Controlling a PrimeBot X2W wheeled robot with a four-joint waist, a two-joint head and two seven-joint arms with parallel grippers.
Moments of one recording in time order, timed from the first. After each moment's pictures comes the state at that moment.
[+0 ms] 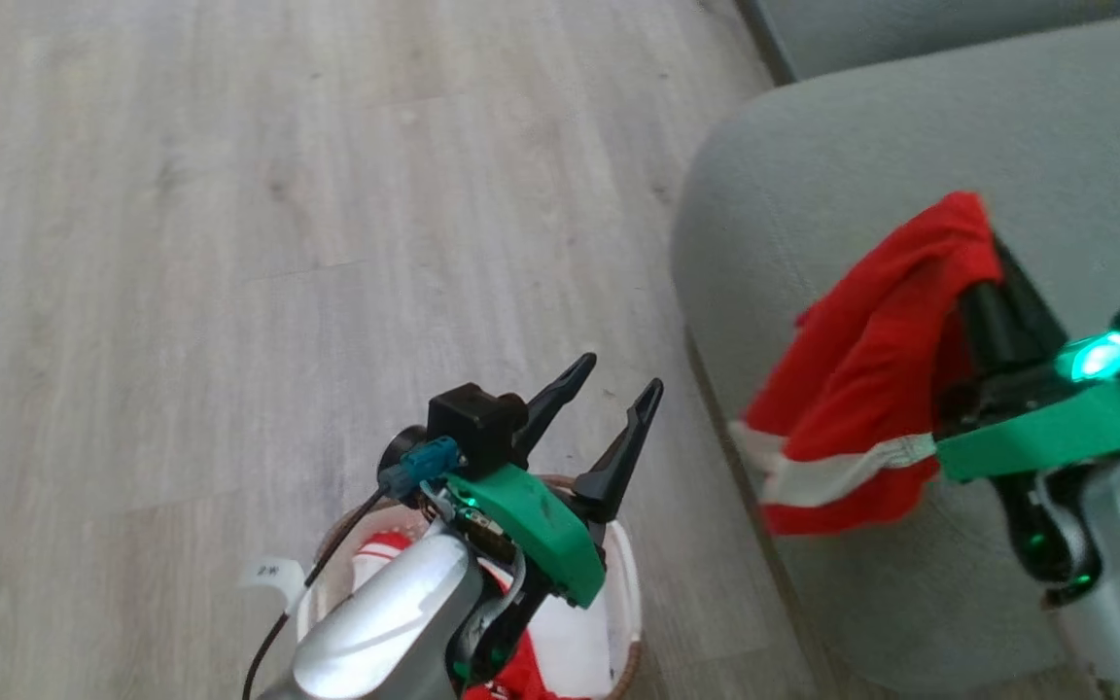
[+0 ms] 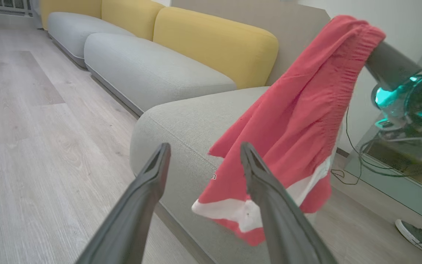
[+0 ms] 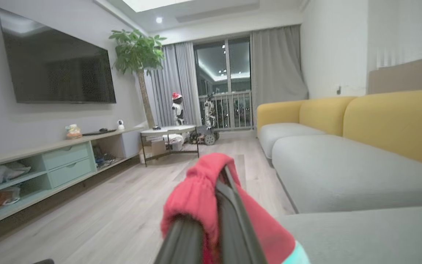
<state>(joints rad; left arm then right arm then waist) -0.43 0.10 -0.84 0.32 -0.66 0.03 -0.18 -0.27 -0.32 0.21 0.08 0.50 0.13 -0.26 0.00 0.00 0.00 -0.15</state>
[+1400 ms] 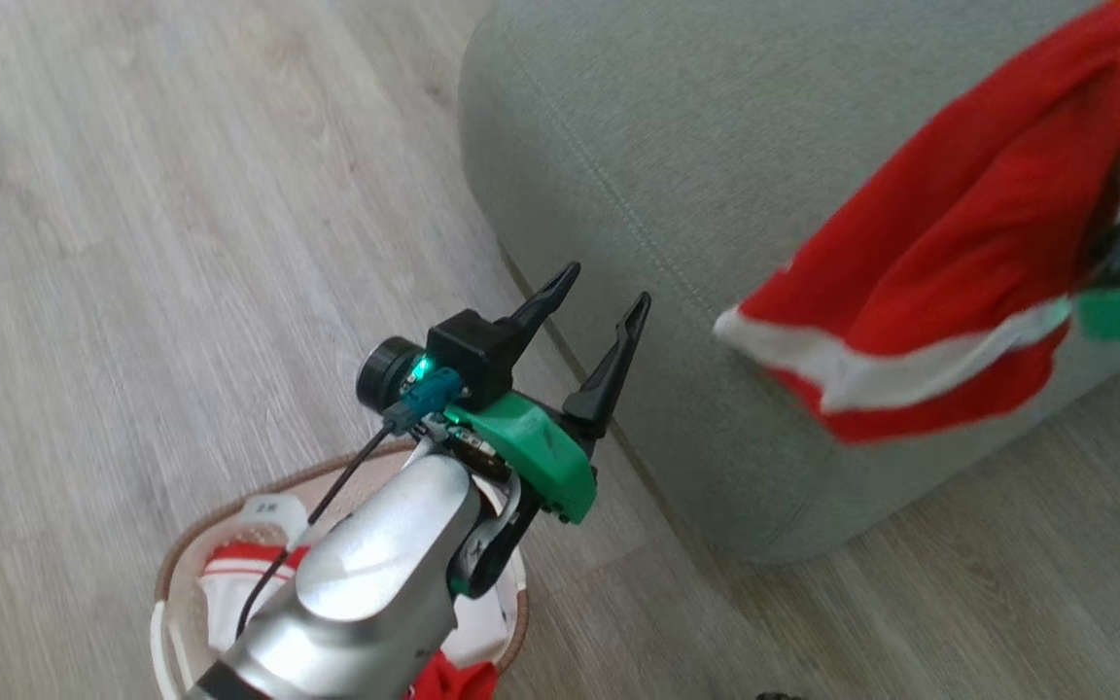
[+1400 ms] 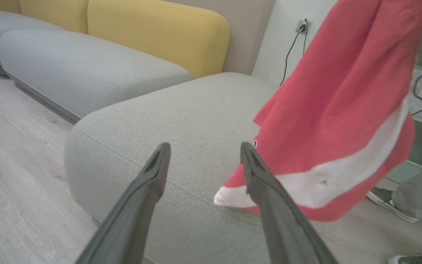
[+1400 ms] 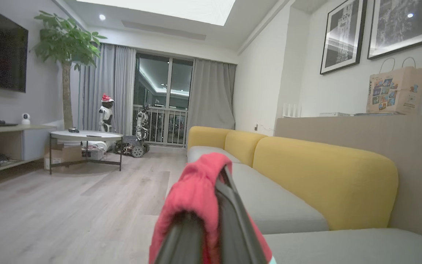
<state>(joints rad) -0.57 0.08 -0.83 0.43 -0.56 0.04 -0.25 -0.45 -0.46 0.11 -0.02 0.50 0.13 -0.26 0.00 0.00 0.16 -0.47</state>
